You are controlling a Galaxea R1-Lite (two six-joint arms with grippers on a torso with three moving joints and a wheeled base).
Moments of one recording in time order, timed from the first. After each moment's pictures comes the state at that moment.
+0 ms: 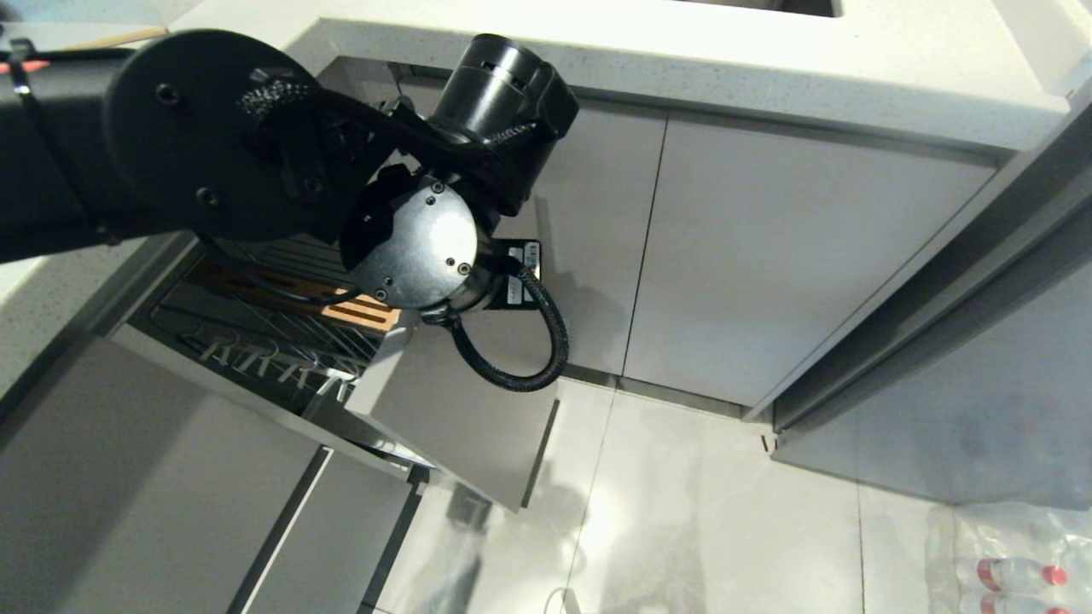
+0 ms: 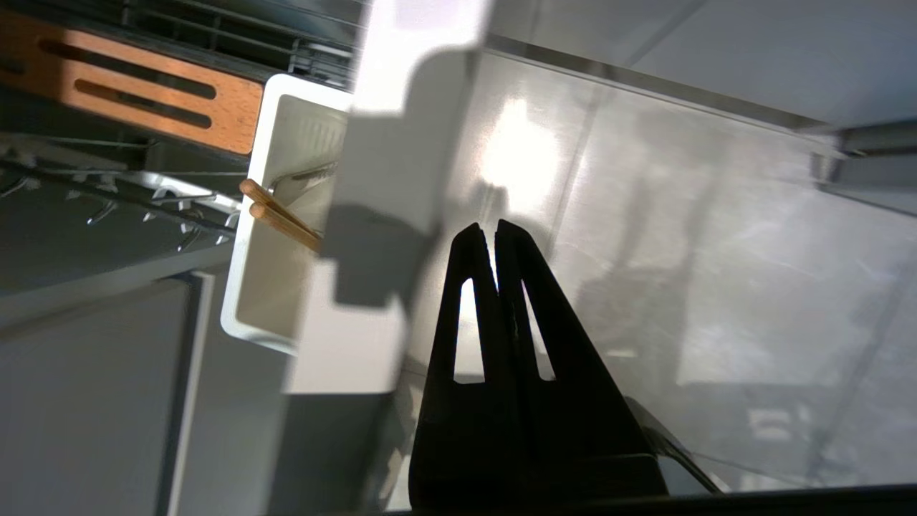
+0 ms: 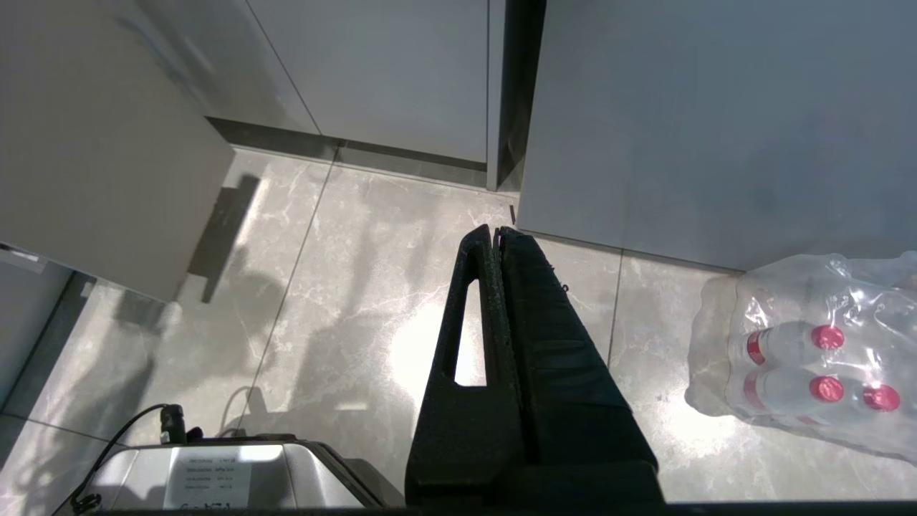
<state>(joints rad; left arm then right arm) -0.84 1.85 -1.86 0.71 0.80 -0.45 0.00 0.00 0.00 0.00 -0.02 0.05</state>
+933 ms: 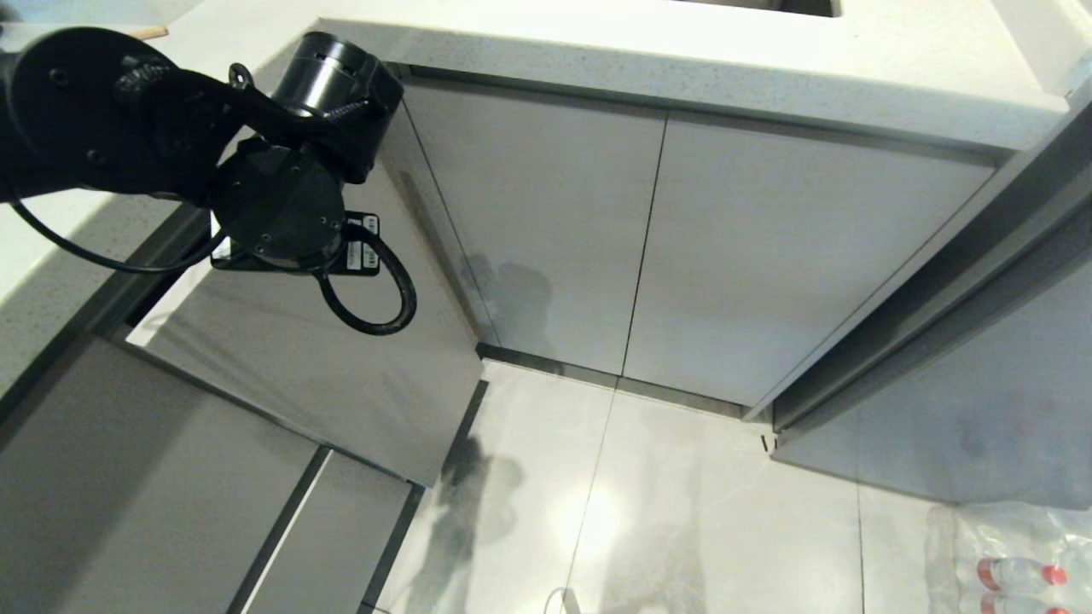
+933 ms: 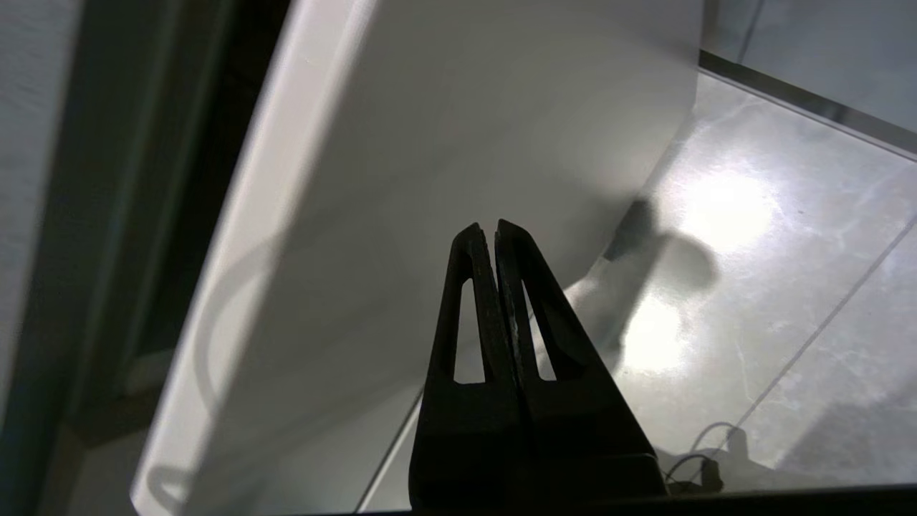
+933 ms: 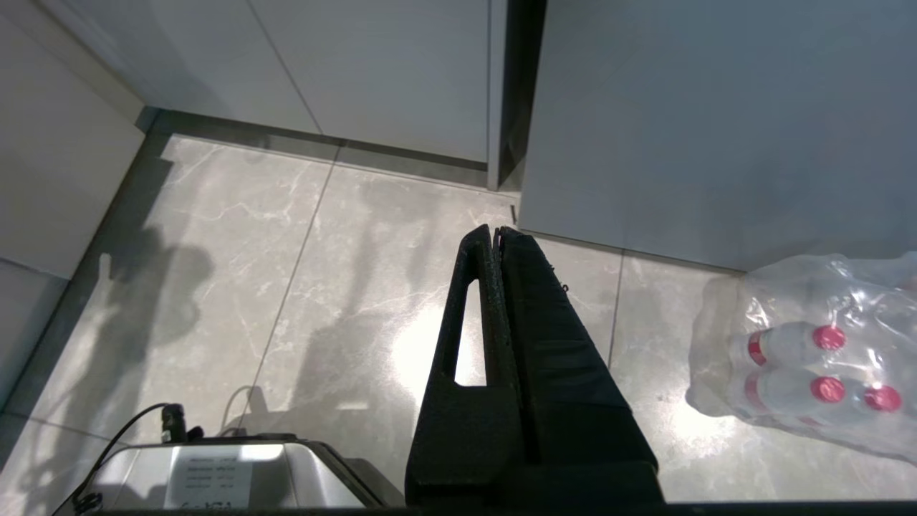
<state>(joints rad) -0.52 1.78 -1.82 0.74 0.98 -0.32 0.00 0.00 0.00 0.00 -0.02 0.05</state>
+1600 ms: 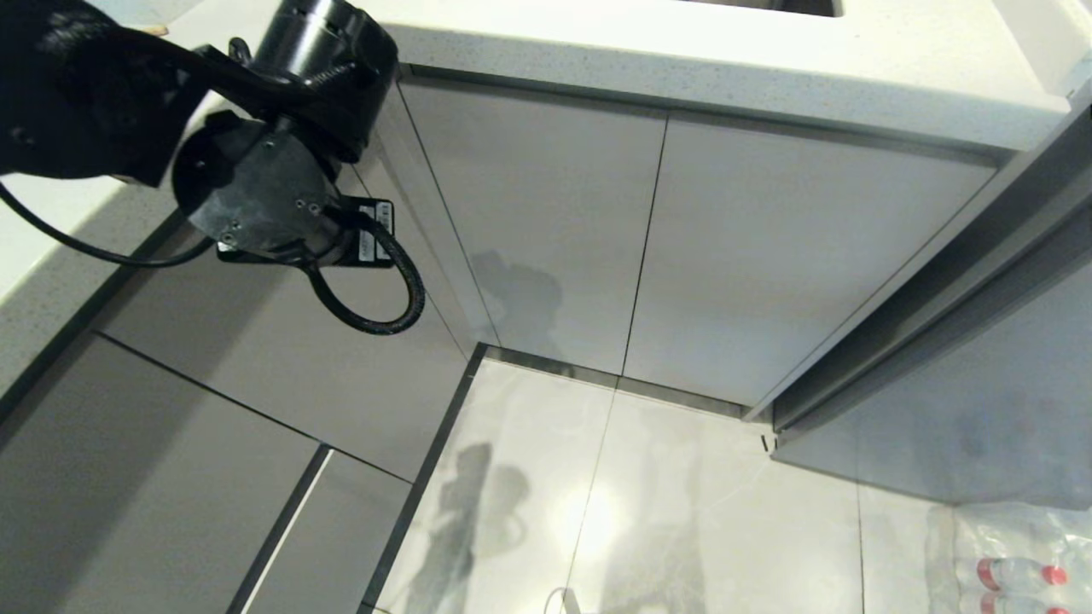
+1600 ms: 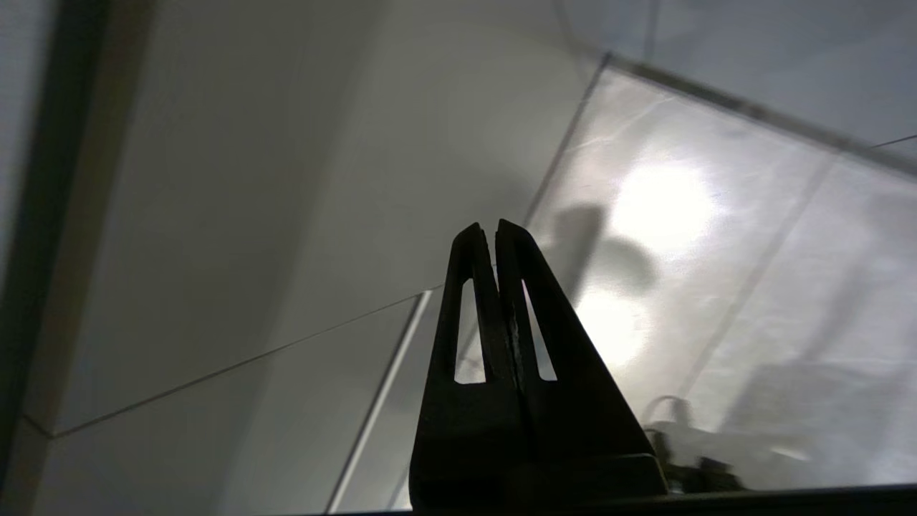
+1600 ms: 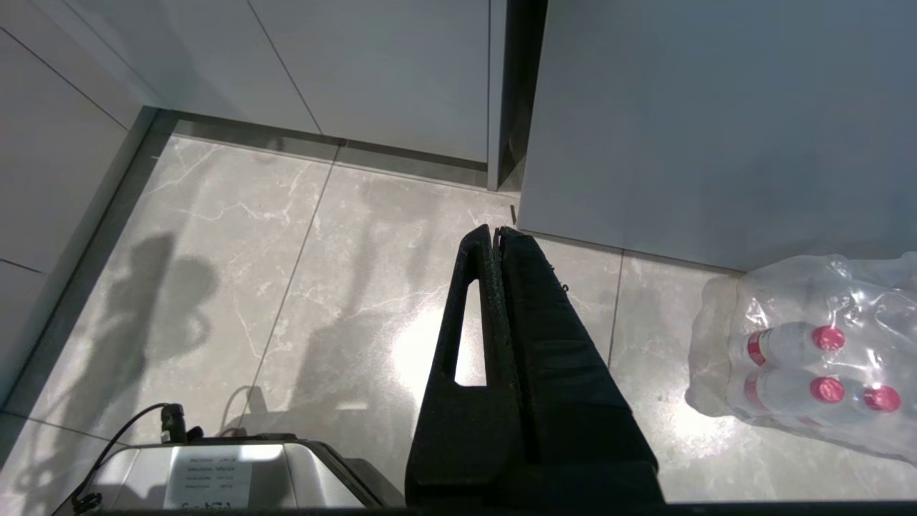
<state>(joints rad) -0.61 1.73 -1.81 0.73 0.92 -0.32 0.00 0.00 0.00 0.00 -0.02 0.05</state>
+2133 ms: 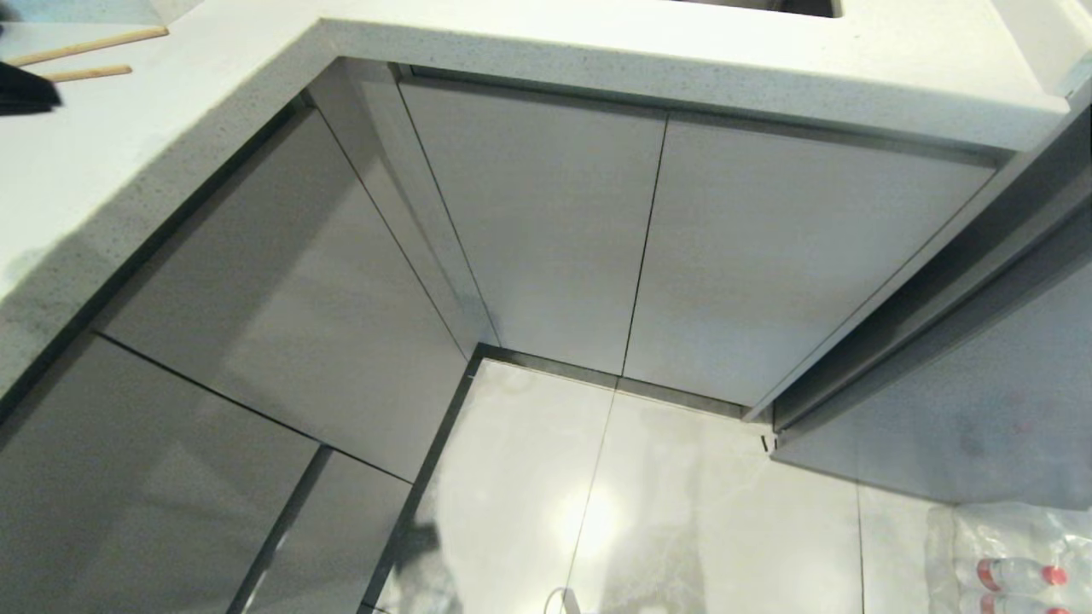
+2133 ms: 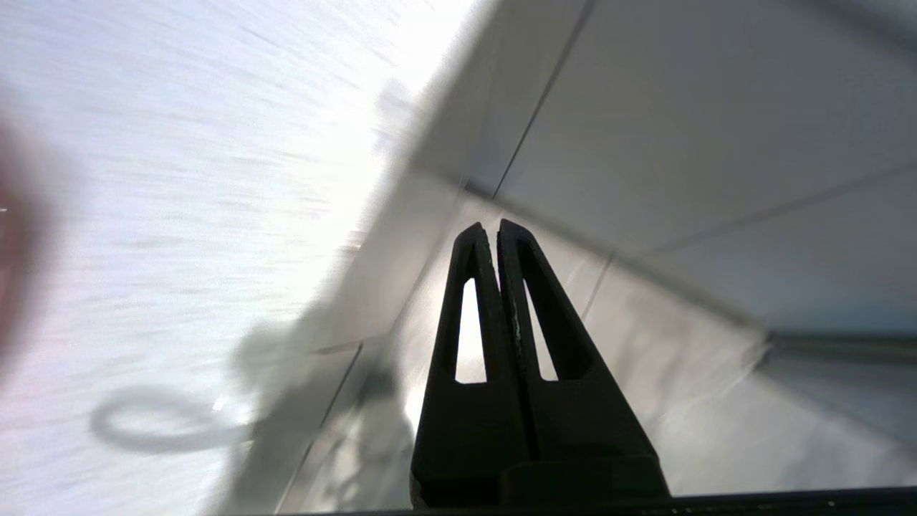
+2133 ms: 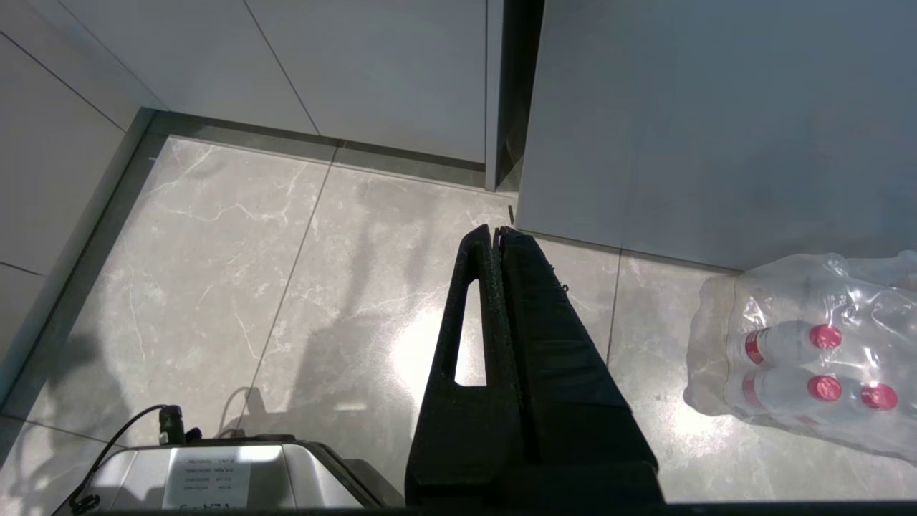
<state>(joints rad) -0.52 1.23 -1.75 0.70 0.63 -0.26 0.00 0.00 0.00 0.00 -0.02 0.05</state>
